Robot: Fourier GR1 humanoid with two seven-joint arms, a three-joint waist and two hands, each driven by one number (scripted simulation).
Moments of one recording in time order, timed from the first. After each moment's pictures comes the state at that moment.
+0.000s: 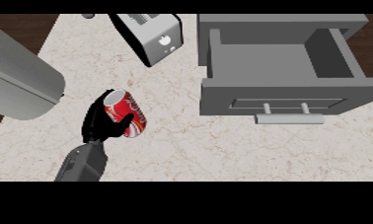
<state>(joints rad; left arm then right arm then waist) -0.28 0.03 0.22 -0.86 0.29 -0.22 -0.35 0.43 -0.03 -0.78 -2.23 -0.59 0.56 0.25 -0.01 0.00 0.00</state>
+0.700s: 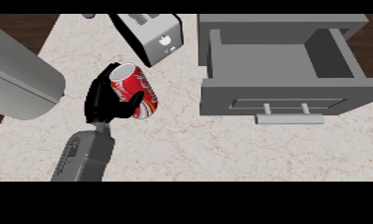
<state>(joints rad) -0.30 0.01 0.07 -1.23 0.33 0.02 -0.17 0.48 -0.01 -0.73 -2.27 -0.57 0.52 0.23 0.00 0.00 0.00</state>
